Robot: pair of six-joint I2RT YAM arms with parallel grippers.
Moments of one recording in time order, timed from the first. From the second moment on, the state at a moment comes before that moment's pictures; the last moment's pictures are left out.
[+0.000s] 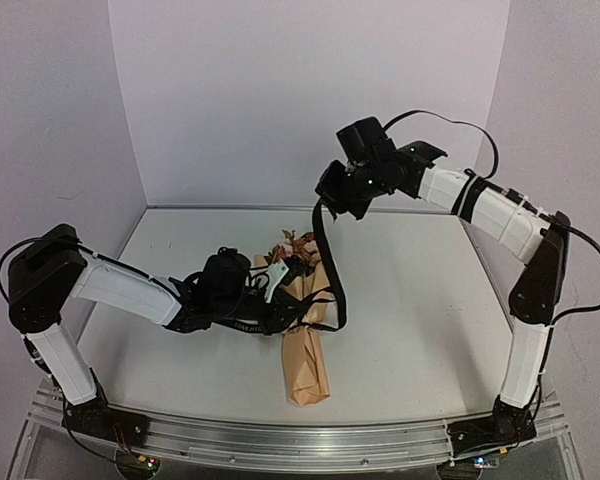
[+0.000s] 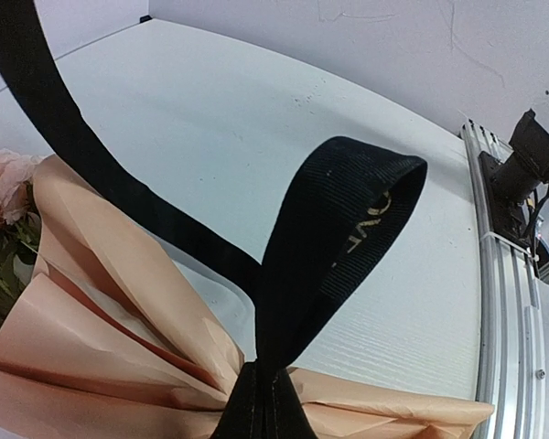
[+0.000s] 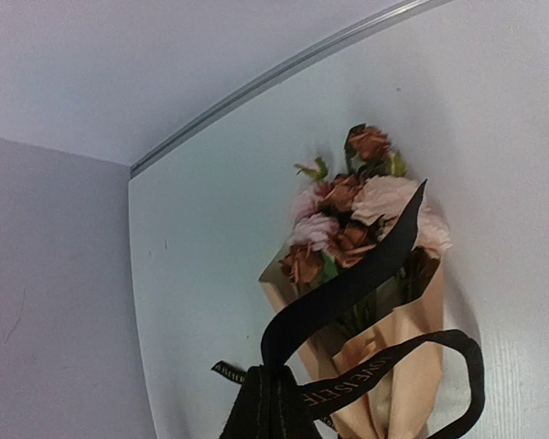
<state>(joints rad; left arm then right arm) -0.94 1.72 0.82 0.48 0.32 -0.08 0.74 1.93 2.00 -0.77 0.12 1.05</state>
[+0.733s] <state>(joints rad) -0.92 1.85 0.86 0.59 0.36 -0.20 0.77 1.82 1.75 -0.68 -0.17 1.15</state>
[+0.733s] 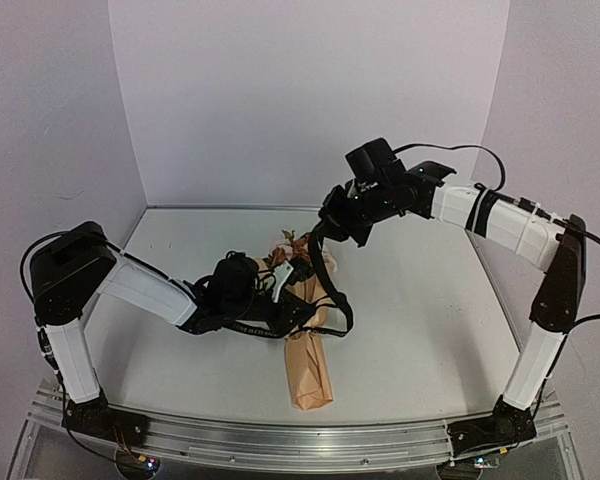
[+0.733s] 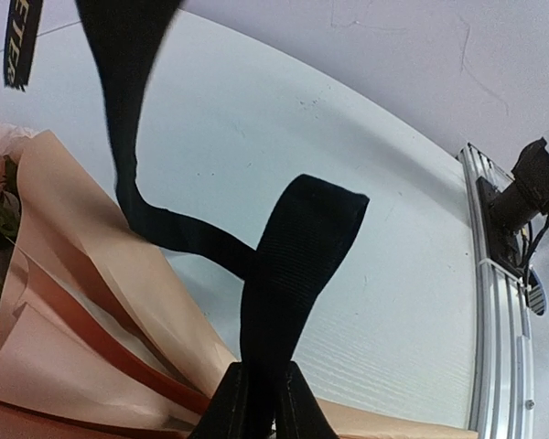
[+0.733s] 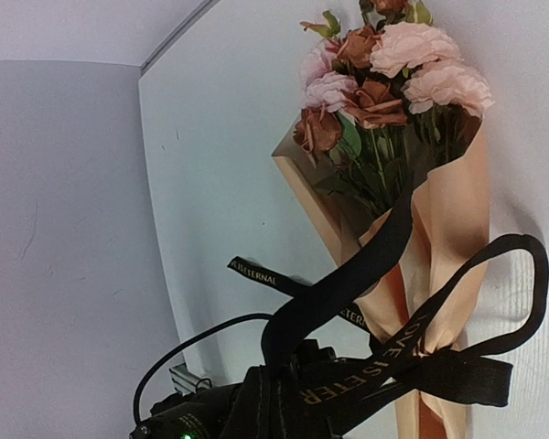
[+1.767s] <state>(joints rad) -0.69 1.22 0.50 0.60 0.24 -0.59 0.89 1.94 1.71 -0.54 -0.34 1.16</state>
